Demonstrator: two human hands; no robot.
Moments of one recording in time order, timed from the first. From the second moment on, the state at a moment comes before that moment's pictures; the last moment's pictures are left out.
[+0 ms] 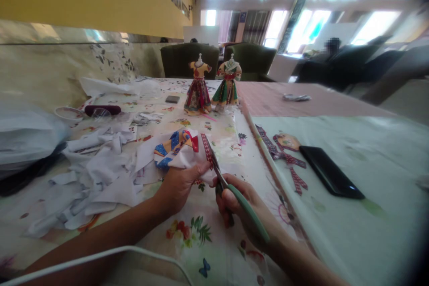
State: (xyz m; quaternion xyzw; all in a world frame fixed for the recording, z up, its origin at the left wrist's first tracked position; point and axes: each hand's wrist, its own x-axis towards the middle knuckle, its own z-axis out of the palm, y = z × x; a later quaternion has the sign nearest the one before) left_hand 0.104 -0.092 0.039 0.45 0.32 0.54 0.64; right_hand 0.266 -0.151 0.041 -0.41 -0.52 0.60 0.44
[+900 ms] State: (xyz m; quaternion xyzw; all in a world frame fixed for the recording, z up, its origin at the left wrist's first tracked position) left_hand 0.106 -0.094 0.050 0.46 0.33 0.53 0.63; right_hand 0.263 -0.150 0.041 -0.42 -0.50 0.61 0.44
